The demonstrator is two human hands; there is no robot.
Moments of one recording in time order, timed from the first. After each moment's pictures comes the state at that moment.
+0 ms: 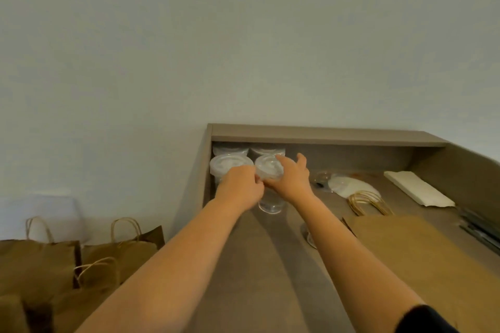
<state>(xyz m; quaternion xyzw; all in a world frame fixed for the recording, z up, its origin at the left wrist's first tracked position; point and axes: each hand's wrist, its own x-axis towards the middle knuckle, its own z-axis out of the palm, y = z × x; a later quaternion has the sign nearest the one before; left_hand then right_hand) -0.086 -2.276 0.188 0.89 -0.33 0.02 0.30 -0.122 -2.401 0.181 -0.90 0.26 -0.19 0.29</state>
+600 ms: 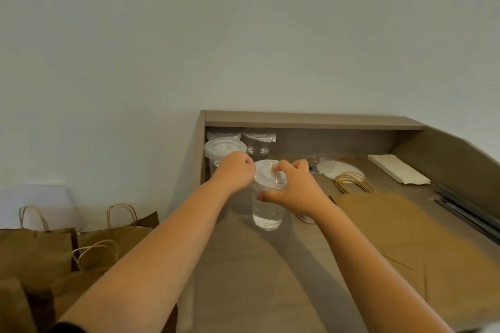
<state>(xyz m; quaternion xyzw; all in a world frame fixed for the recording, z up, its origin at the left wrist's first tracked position) -0.106 -2.260 0.197 0.86 -0.32 -0.06 0.39 -0.208 -2.367 0.184 -0.94 0.20 -0.13 0.24</state>
